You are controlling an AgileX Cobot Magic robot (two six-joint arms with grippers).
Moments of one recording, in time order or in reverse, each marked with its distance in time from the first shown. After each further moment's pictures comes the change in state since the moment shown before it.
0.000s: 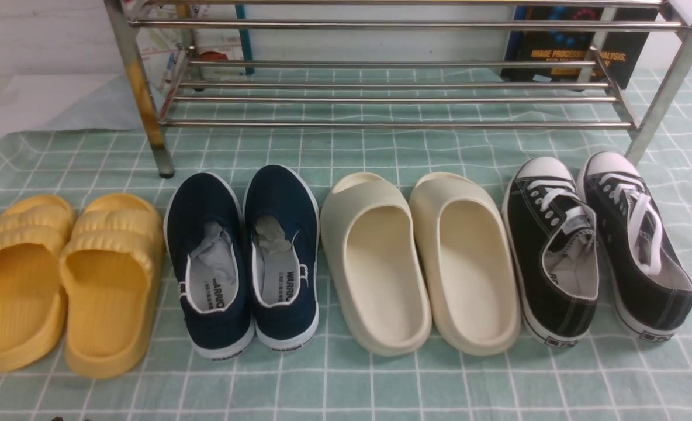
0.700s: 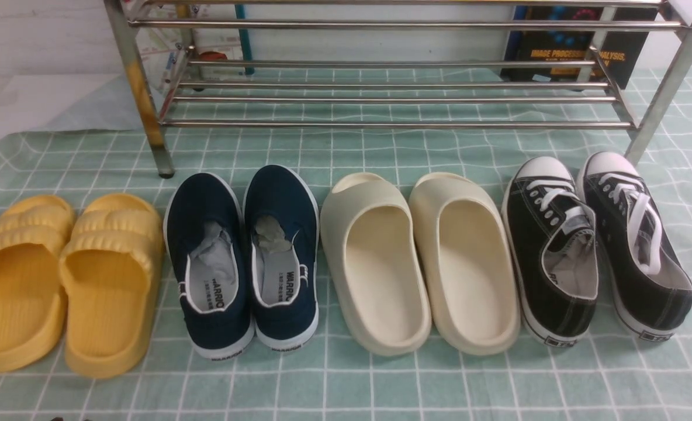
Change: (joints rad) right arm 0.000 0.512 -0.663 -0.052 1.002 -0.119; left arm 0.000 0.000 0.000 0.000 0.000 0.000
